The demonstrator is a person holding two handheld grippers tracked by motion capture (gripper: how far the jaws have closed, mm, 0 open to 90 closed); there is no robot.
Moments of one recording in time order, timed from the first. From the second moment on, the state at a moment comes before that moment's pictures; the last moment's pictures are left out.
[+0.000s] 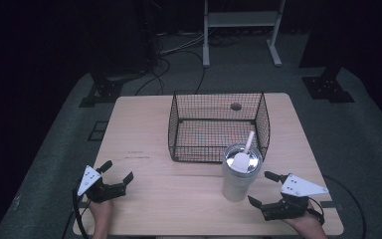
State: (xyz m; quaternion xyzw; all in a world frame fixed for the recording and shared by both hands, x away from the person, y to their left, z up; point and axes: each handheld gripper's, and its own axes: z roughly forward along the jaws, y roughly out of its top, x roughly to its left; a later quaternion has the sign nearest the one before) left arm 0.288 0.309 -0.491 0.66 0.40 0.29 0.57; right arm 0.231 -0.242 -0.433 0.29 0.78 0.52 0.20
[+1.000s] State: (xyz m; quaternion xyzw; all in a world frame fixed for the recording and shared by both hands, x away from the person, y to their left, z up) left arm 0.288 0.310 -0.491 0.65 0.40 0.29 0.57; right arm 0.262 -0.198 -0.449 0.30 0.77 0.53 0.20
